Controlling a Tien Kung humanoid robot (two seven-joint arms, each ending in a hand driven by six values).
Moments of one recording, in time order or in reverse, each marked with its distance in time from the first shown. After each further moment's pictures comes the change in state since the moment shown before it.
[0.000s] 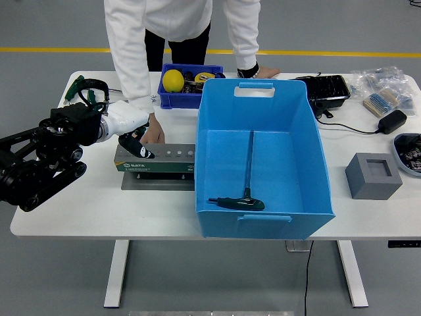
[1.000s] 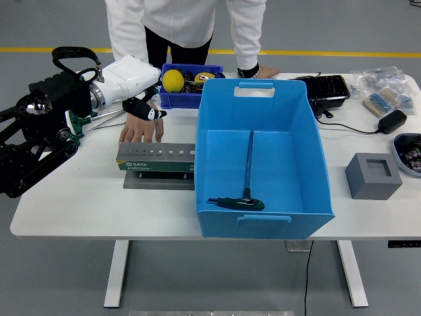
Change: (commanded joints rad) left arm -0.029 0.076 -0.154 -0.217 0.039 0.100 -0.078; right arm 0.000 -0.003 0.001 -0.001 -0.003 0.001 -0.001
